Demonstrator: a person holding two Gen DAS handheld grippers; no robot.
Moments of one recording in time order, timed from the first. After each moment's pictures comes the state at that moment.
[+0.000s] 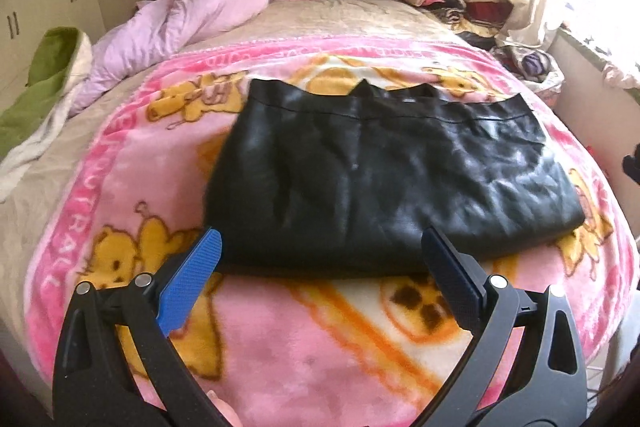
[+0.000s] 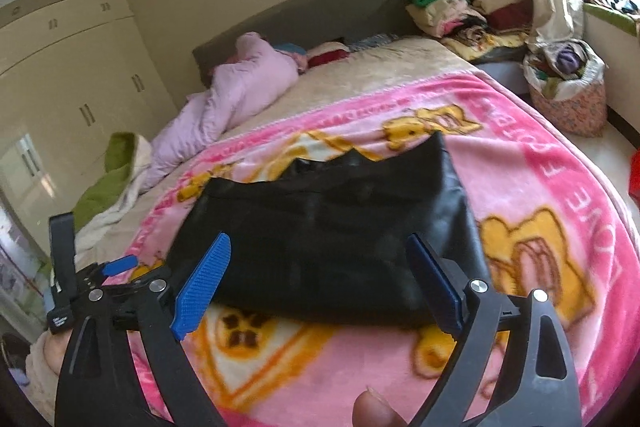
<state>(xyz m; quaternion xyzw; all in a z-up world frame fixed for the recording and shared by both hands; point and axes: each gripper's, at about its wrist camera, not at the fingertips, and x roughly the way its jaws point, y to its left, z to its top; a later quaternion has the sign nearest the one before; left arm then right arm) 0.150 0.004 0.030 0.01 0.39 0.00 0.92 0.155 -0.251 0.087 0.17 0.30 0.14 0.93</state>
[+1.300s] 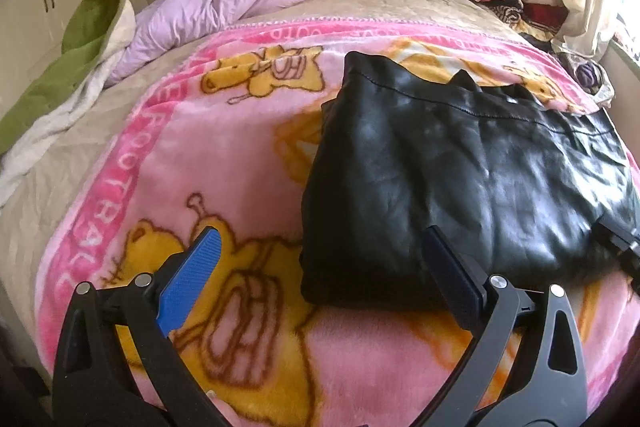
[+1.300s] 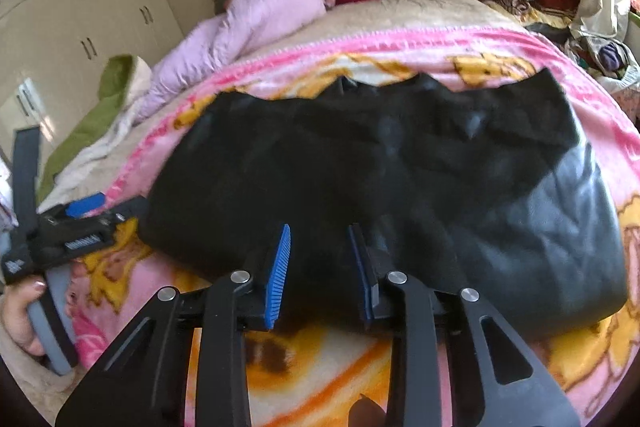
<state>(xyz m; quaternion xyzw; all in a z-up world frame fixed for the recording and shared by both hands) 0.190 0.077 -0.006 0.00 0.41 0.08 0.91 0.233 -0.144 -0.009 0.11 0.41 0.16 0.89</state>
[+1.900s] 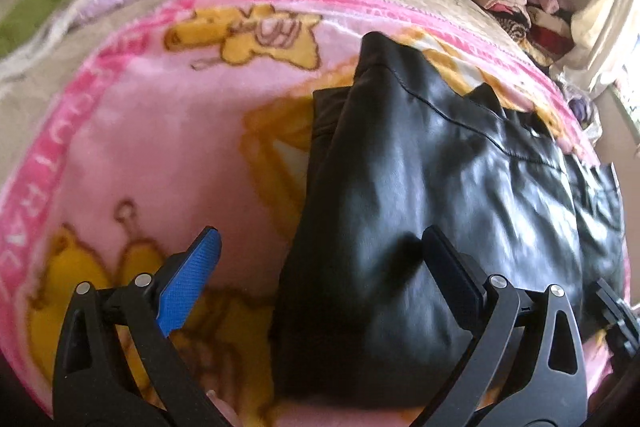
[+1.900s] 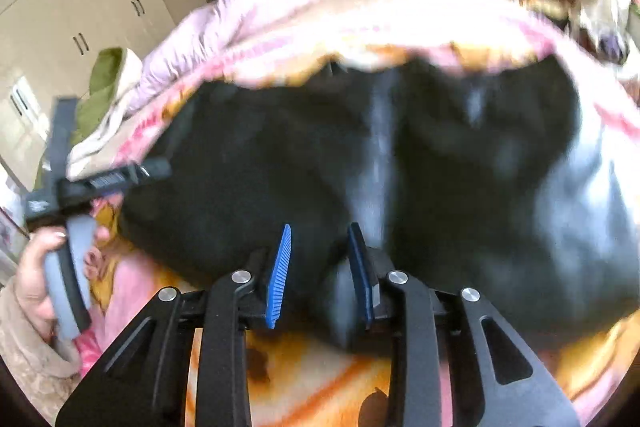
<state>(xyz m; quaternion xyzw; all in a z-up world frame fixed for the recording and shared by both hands) 0.257 0.112 -0.043 -0.12 0.46 0.04 0.88 0.253 -0.144 0.008 0.10 0.40 0.16 0.90</state>
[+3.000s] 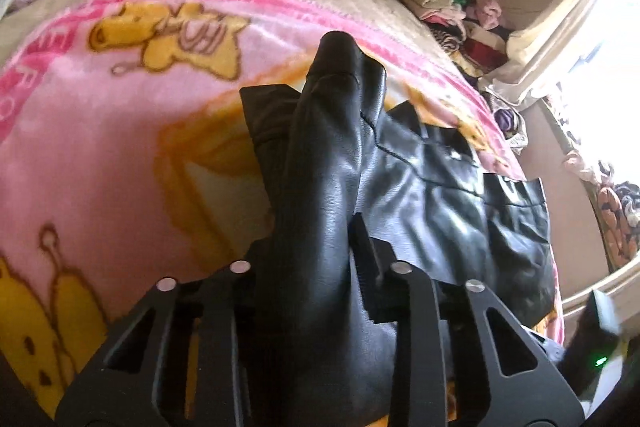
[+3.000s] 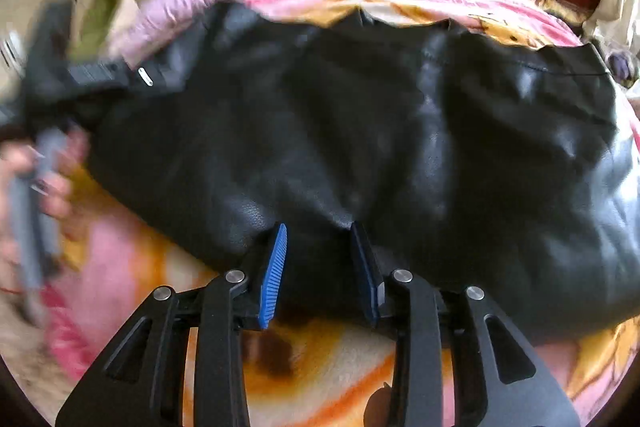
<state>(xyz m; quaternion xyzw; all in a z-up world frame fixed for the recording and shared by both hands) 0.270 0.103 -0.023 -0.18 0.43 -0.10 0.88 0.251 -0.095 -0.036 0.02 0.47 0.15 0.87</state>
